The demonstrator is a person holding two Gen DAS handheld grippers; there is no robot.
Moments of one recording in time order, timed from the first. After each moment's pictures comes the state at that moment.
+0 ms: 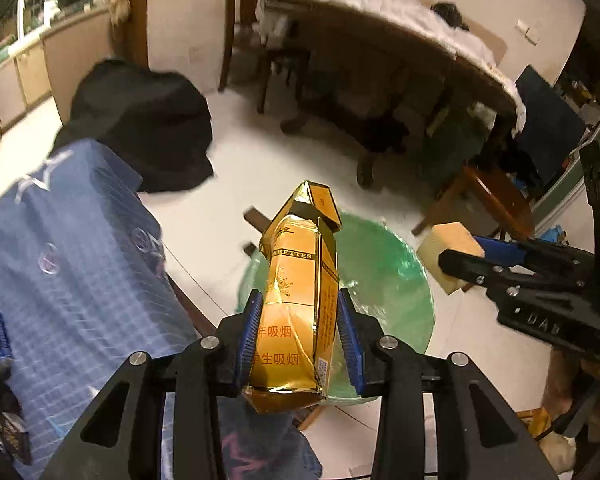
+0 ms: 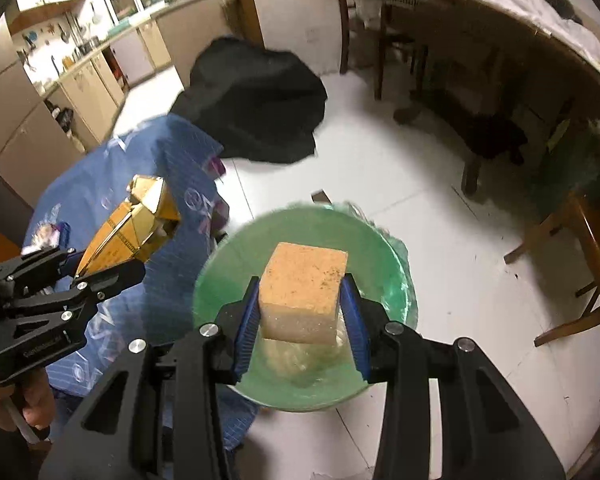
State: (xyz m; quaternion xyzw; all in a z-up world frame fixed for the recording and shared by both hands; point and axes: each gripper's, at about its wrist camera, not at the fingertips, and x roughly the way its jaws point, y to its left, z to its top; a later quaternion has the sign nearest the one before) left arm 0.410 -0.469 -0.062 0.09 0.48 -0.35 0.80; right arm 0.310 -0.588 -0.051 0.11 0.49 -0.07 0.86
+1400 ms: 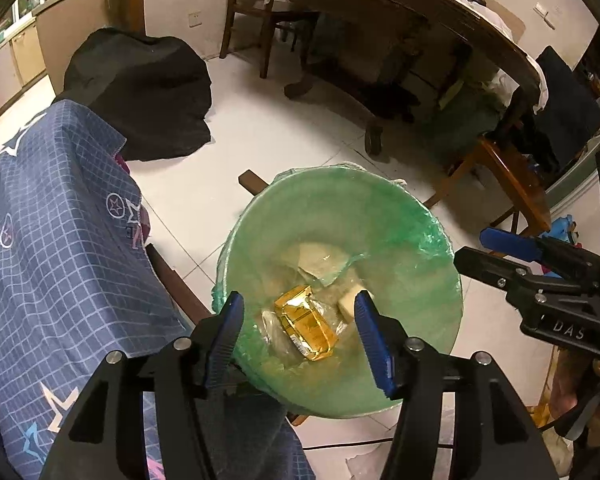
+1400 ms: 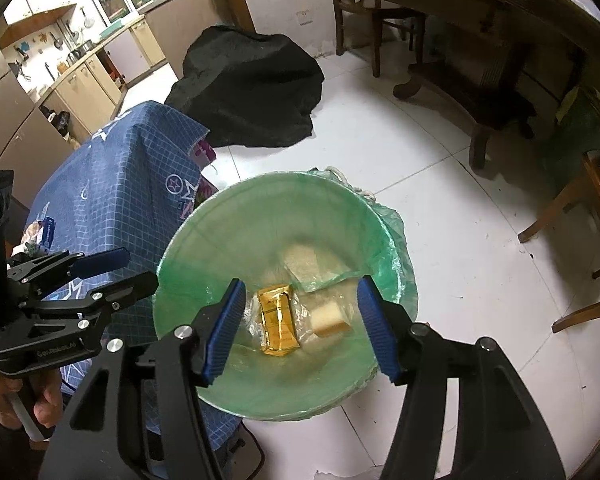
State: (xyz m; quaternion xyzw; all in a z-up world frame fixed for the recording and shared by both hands) left arm 0.420 -0.487 -0.130 0.10 0.52 -0.33 0.78; right arm 0.300 -0.628 -0.099 0.15 0.49 -0.06 0.85
